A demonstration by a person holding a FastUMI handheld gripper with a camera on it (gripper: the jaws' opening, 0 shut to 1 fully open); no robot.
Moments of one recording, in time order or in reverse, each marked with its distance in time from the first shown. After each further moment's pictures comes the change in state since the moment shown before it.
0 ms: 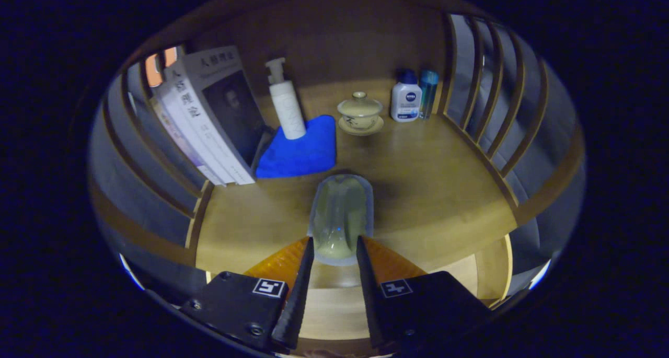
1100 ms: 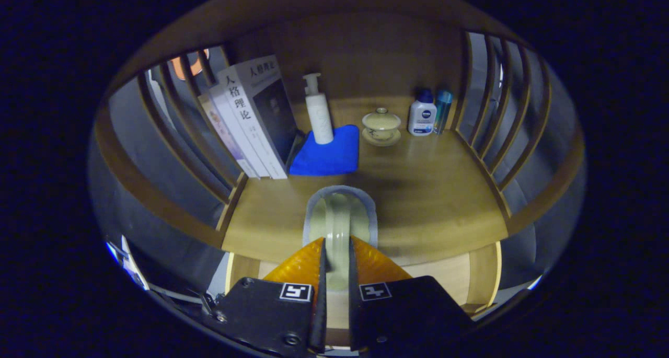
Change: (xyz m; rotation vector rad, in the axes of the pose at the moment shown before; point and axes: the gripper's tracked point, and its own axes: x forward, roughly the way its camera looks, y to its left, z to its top) arm -0.022 0.011 0.017 -0.068 0.012 0.065
